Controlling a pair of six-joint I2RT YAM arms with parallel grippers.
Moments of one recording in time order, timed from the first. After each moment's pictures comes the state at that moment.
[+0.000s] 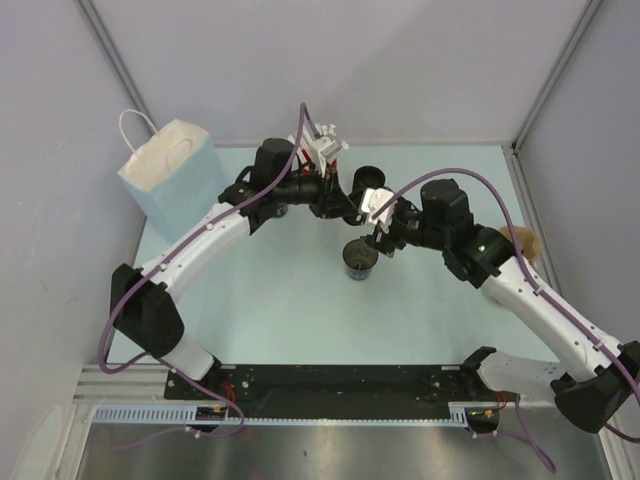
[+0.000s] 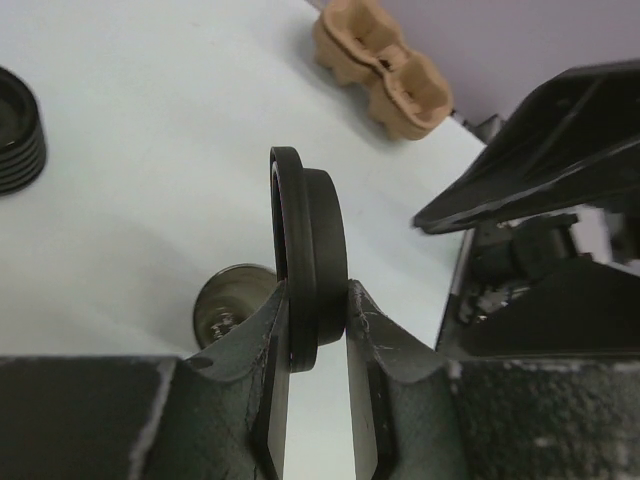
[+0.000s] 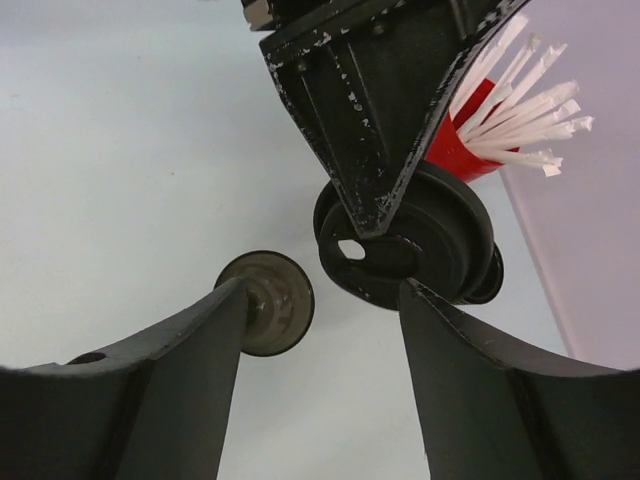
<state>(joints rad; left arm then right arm) -0.56 1.56 1.40 -0.26 0.69 -0.19 0.65 1.11 1.18 -0.45 -0.37 -0.62</state>
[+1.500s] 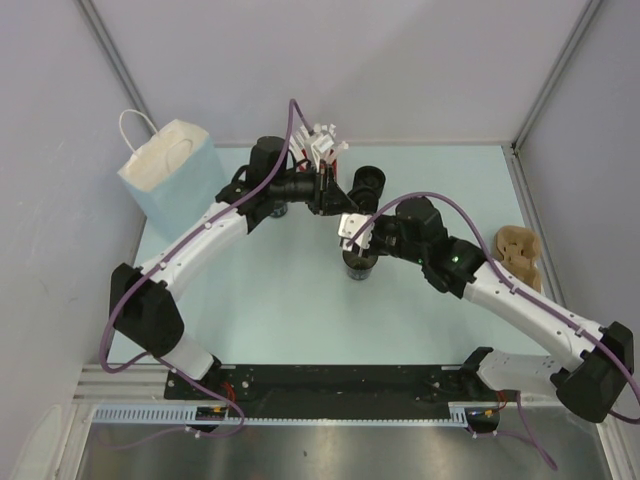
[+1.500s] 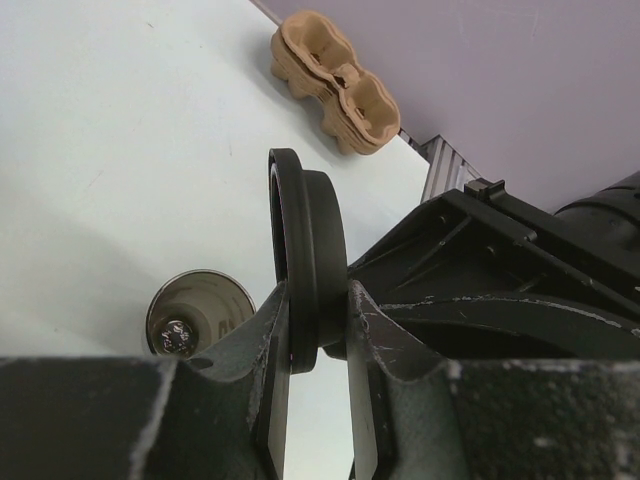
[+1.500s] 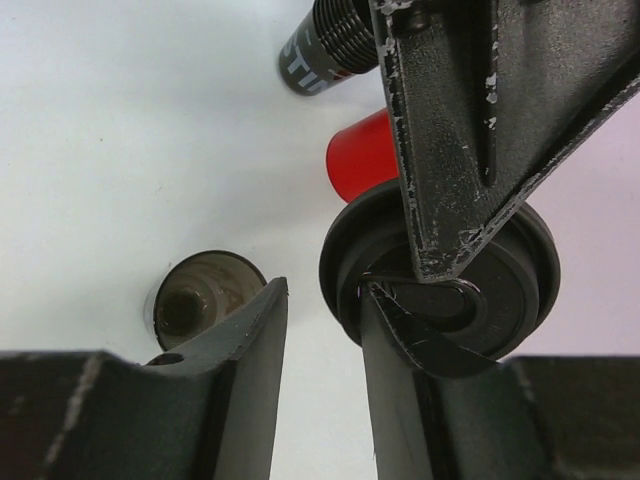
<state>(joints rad) -0.54 1.56 1.39 -0.18 0.79 -0.35 0.78 1.15 1.03 -0.25 -0.16 -0.79</state>
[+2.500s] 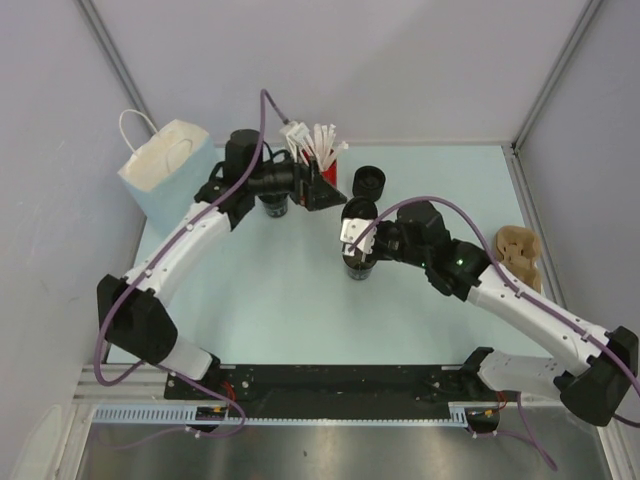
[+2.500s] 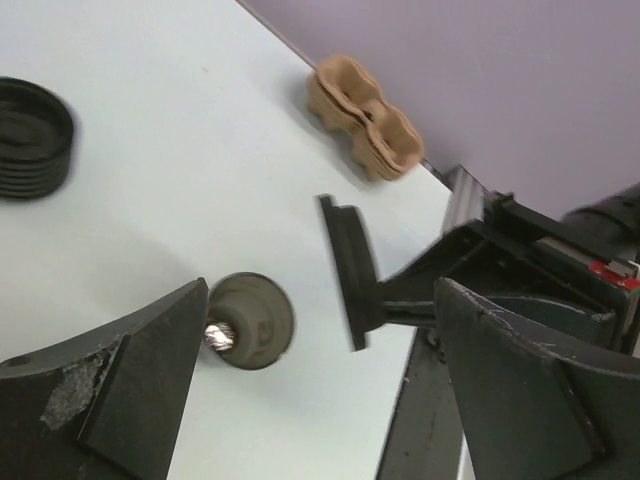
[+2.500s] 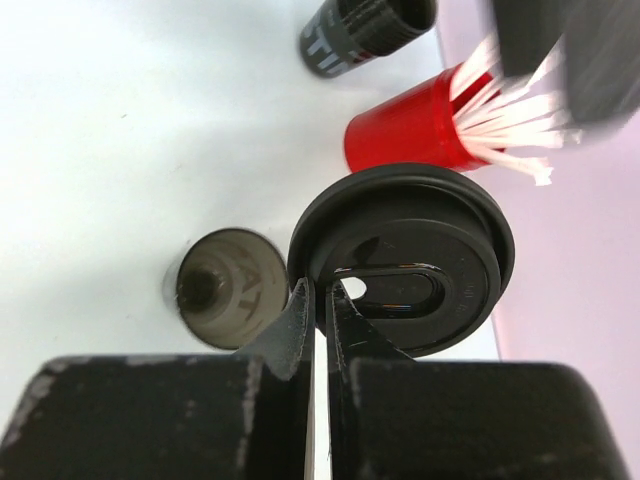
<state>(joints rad) -0.45 1.50 1.37 -0.17 0.82 -0.35 0.79 1.14 1.03 -0.30 -0.14 -0.80</state>
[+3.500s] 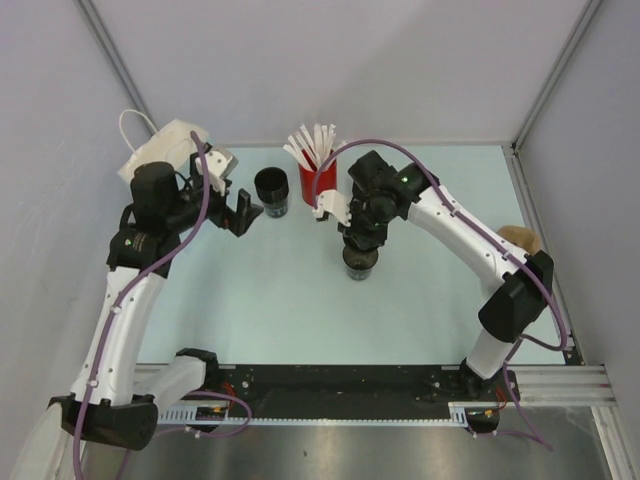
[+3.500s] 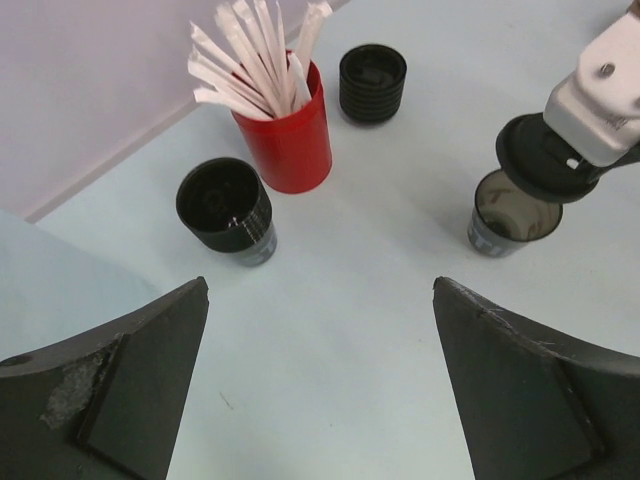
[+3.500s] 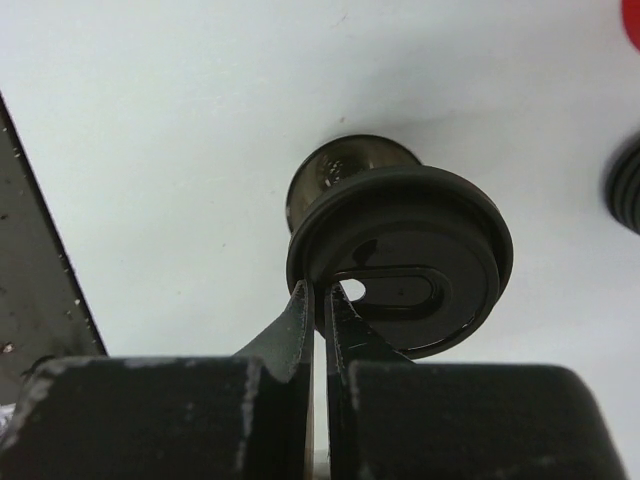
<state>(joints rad) -0.15 1.03 1.28 -0.58 0.50 0.27 0.70 1.71 1.74 -1.17 -0.28 -0.74</state>
